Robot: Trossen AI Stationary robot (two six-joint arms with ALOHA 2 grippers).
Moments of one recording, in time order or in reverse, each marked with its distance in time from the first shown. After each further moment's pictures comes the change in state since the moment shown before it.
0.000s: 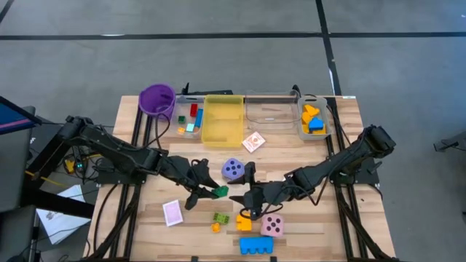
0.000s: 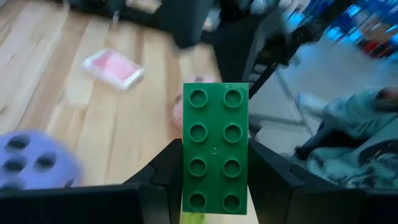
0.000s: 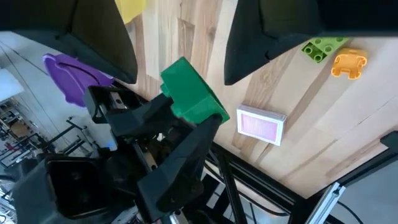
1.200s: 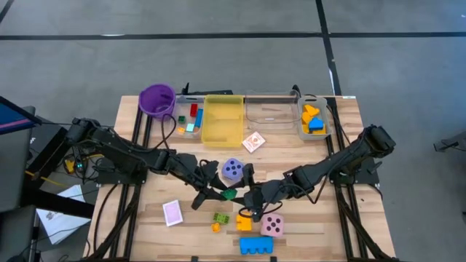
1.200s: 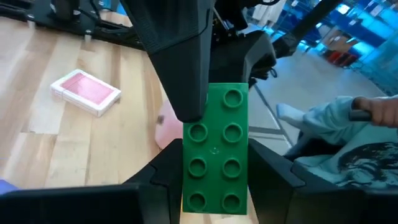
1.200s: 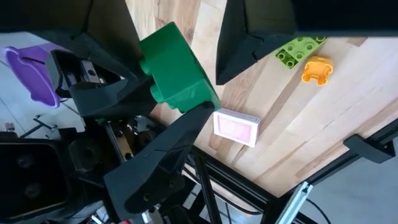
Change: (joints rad) left arm 0.070 0.104 0.000 0.196 0.121 0.029; right arm -0.003 -0.002 0.000 -0.043 -0.113 0.035
